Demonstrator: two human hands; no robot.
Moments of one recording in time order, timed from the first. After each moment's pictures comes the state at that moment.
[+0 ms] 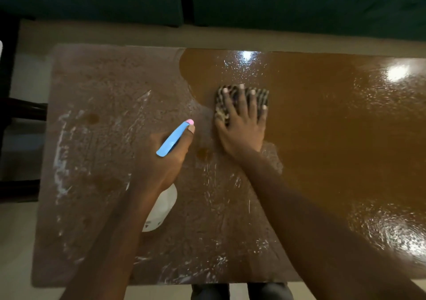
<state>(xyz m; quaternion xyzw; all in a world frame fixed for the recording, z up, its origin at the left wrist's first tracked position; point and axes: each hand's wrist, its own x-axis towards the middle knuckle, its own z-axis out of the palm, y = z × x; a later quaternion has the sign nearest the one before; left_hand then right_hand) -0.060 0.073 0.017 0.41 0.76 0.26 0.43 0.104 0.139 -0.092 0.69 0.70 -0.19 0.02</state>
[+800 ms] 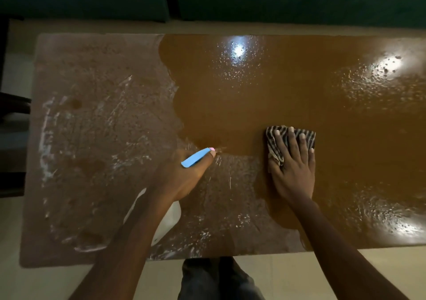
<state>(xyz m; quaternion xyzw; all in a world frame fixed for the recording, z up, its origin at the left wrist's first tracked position) -0.003 0.014 -0.008 0.43 0.75 0.07 0.50 0.276 -0.007 -0.092 0.73 0.66 -0.18 0.01</state>
